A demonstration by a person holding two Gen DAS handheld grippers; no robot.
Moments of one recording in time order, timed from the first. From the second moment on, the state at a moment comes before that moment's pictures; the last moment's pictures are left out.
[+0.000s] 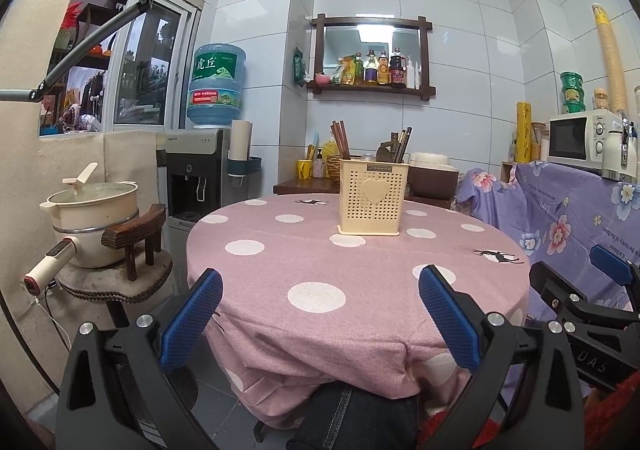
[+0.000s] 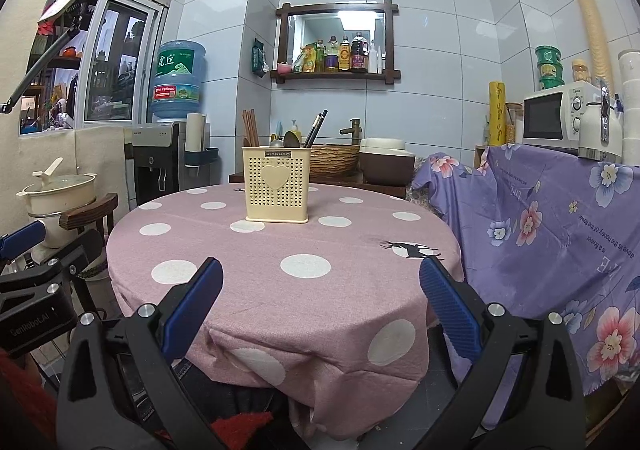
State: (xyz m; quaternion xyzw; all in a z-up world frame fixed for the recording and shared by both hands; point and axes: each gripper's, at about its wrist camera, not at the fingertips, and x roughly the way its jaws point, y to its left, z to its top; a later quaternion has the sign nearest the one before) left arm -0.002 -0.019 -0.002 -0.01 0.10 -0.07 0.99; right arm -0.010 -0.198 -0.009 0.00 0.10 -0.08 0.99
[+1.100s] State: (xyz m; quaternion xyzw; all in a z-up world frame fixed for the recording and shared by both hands) left arm -0.003 -0.016 -0.004 -0.01 0.10 -0.06 0.99; right arm -0.013 -0.205 -0.009 0.00 0.10 -0.08 0.99
